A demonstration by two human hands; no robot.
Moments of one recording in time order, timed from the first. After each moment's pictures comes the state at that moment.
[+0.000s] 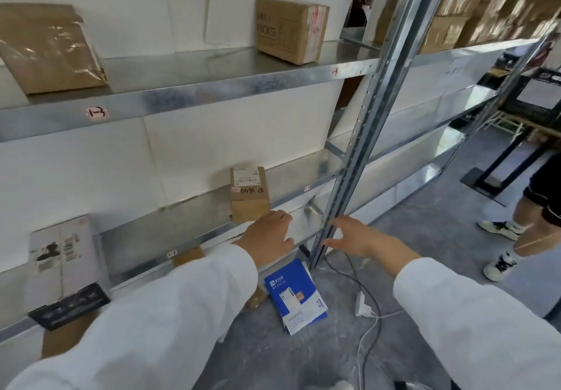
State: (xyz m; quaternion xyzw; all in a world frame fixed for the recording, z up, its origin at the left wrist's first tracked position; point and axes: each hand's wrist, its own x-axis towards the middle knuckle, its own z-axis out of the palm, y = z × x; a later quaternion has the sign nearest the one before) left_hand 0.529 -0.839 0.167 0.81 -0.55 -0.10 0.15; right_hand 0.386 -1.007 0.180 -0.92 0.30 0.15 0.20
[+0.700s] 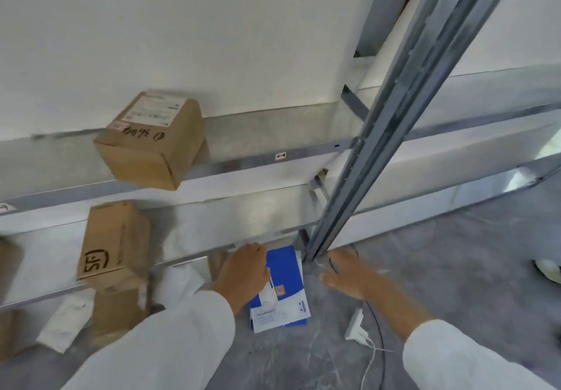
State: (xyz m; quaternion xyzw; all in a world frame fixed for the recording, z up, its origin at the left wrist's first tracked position) left_hand 0.502 -1.043 -0.128 0.92 -0.34 -0.16 0.07; right_hand 0.398 -1.260 -0.106 -0.90 0.24 0.25 0.26
